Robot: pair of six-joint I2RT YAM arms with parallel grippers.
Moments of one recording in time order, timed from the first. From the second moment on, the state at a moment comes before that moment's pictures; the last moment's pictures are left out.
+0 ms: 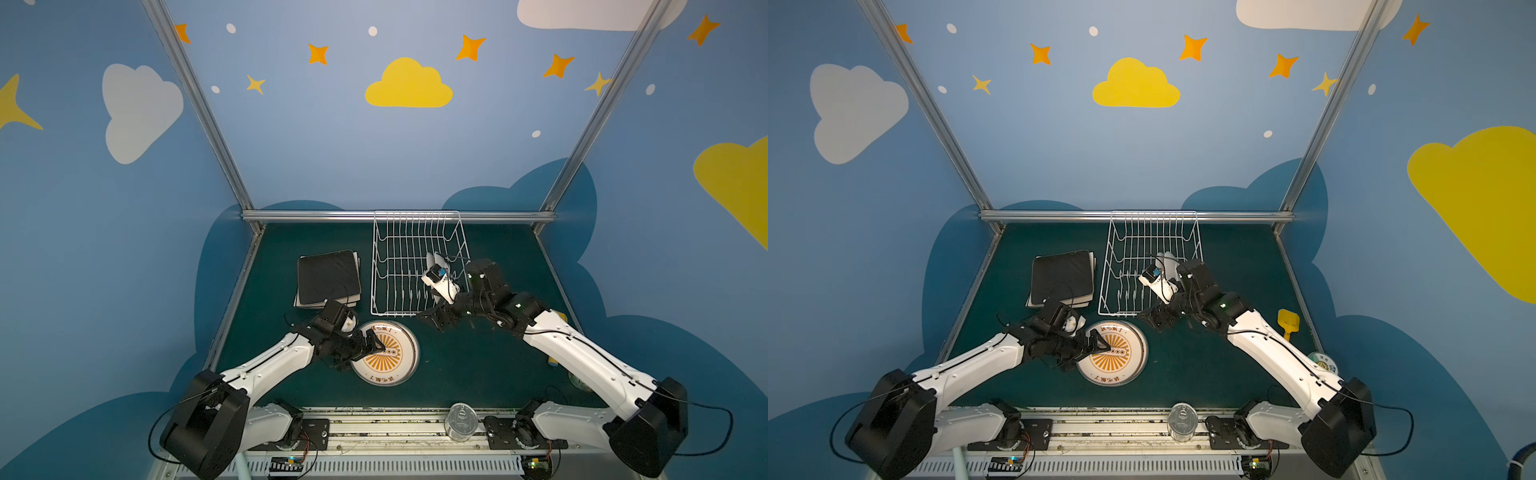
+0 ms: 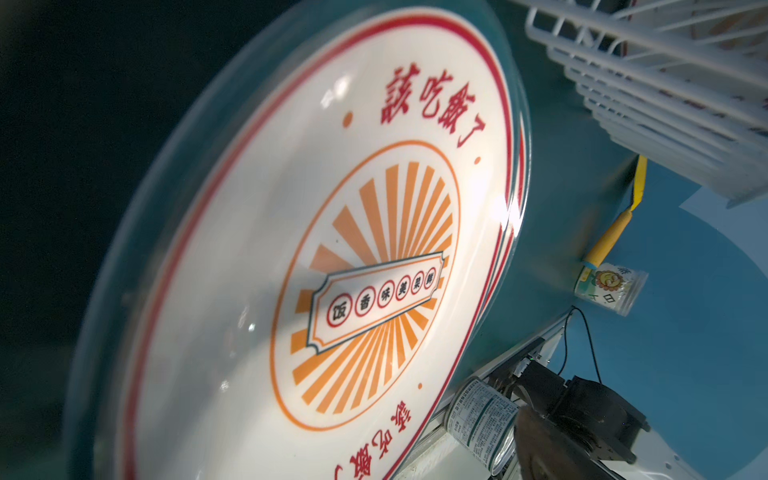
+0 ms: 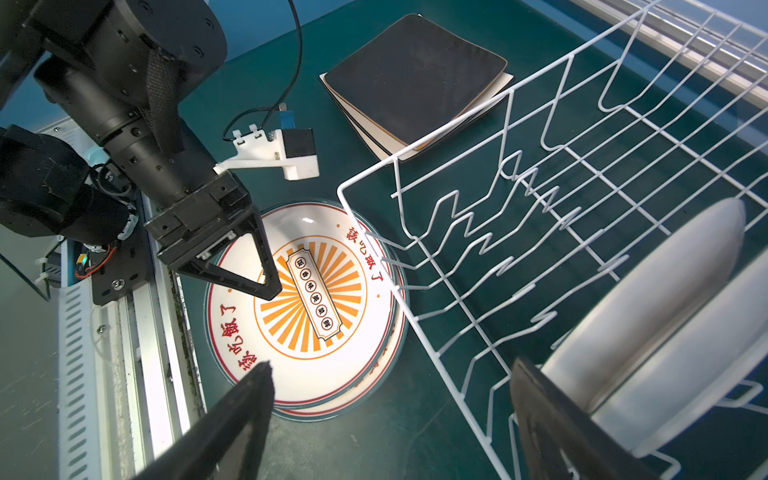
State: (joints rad) left arm -0.49 1.25 0.60 -0.48 0.54 -0.85; right arm 0.67 1.22 1.04 -0.52 -0.38 -0.22
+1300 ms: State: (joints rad) left arm -0.48 1.27 0.82 -0.81 0.43 -0.64; right arm 0.67 1.15 0.98 -0.45 -0.30 -0.20
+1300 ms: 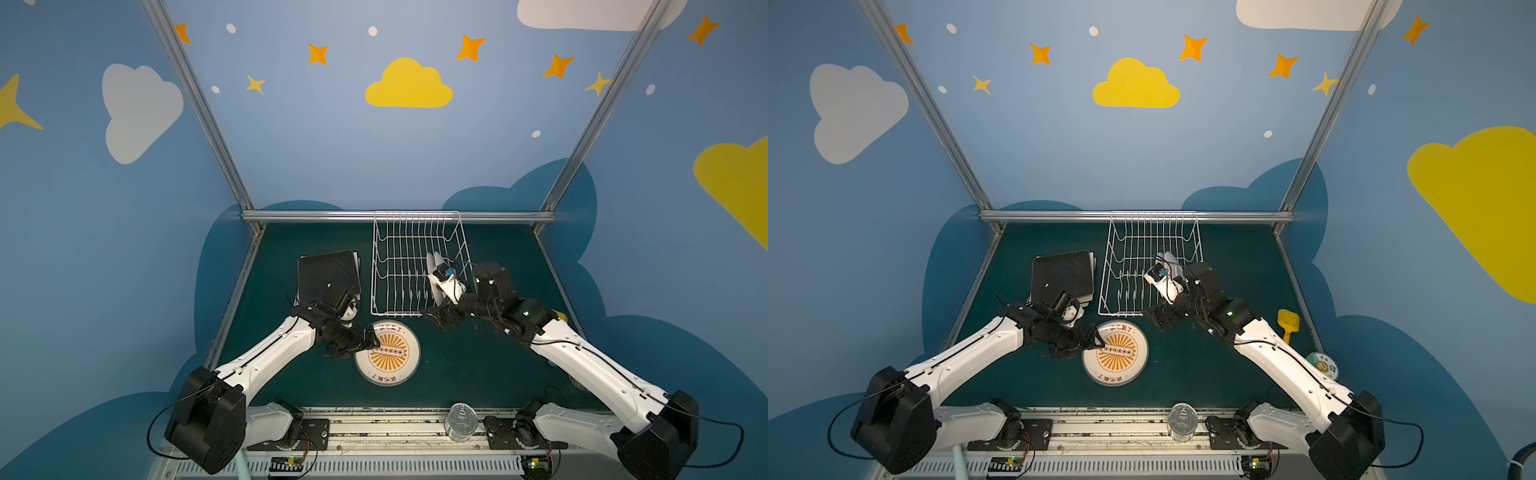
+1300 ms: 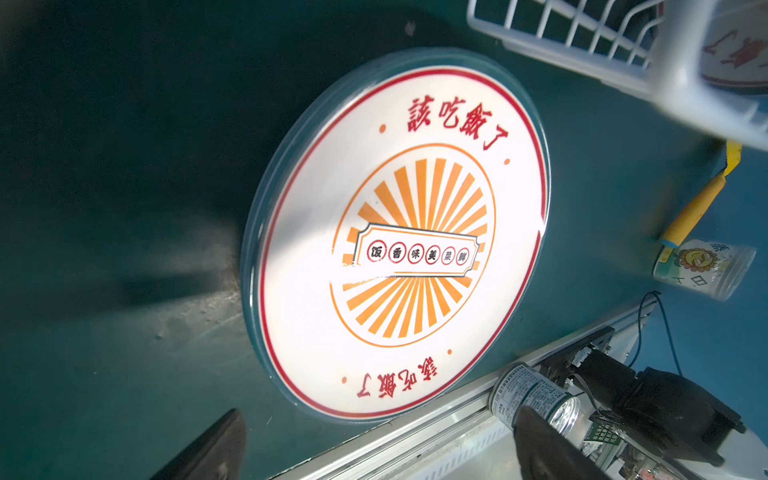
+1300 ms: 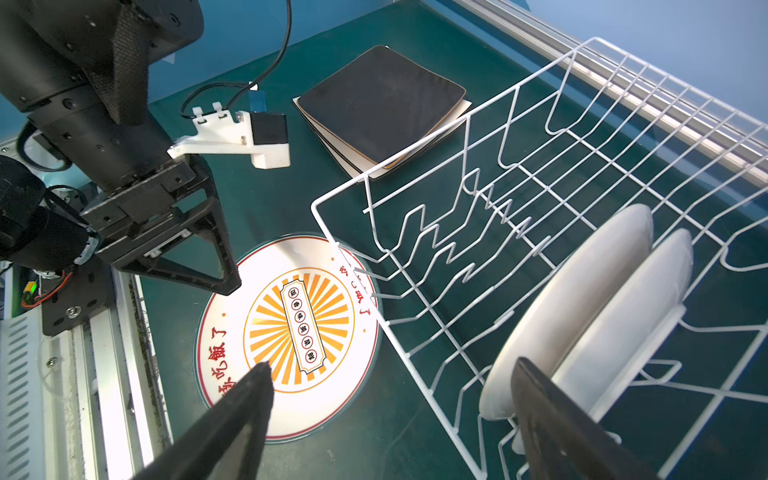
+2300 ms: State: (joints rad) left arm -0.52 1.67 1.50 -0.65 0.49 -0.58; right arm 0.47 0.92 0.89 -0.52 -0.17 0.05
